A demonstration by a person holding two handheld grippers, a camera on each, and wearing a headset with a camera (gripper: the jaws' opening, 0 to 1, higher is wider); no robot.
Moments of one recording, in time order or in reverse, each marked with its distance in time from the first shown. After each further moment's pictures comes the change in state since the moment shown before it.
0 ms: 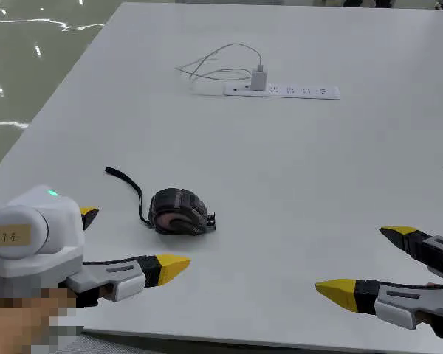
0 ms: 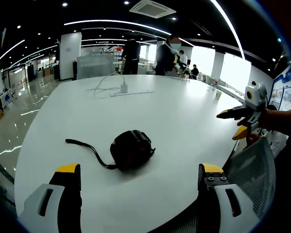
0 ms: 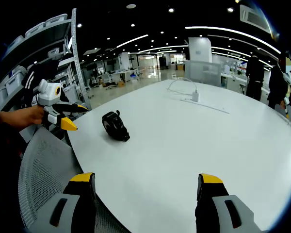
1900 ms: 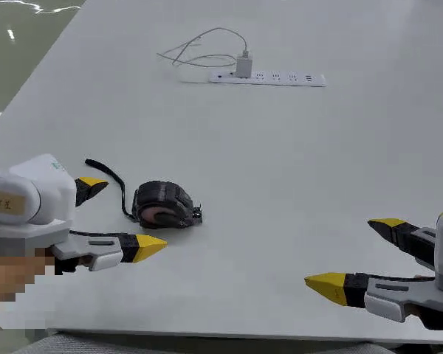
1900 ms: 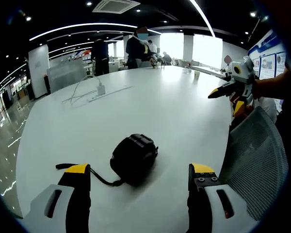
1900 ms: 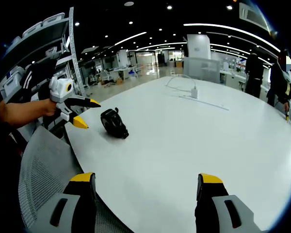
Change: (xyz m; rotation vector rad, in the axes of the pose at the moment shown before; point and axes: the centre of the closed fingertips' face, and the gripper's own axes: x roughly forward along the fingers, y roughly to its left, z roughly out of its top) left arm 0.042 0.013 0.007 0.273 0.043 -0.190; right arm 0.001 -0.002 -0.004 0.013 0.029 -0.011
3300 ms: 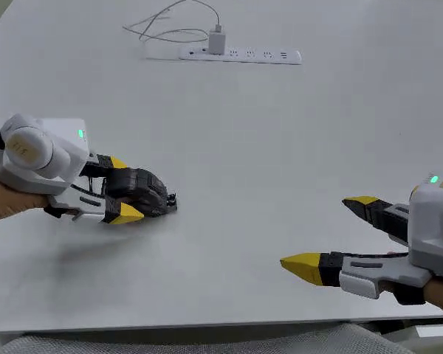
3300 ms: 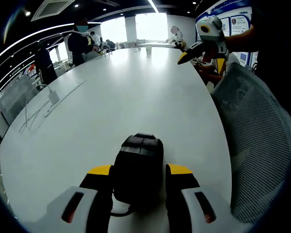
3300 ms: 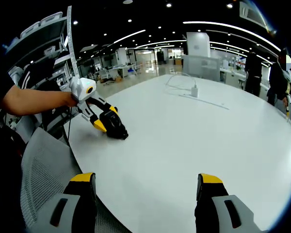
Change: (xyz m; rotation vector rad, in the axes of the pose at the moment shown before) left arm 0.064 -0.002 -0.009 0.356 0.122 -0.351; right arm 0.005 0.000 0.004 0.008 0.022 -0.003
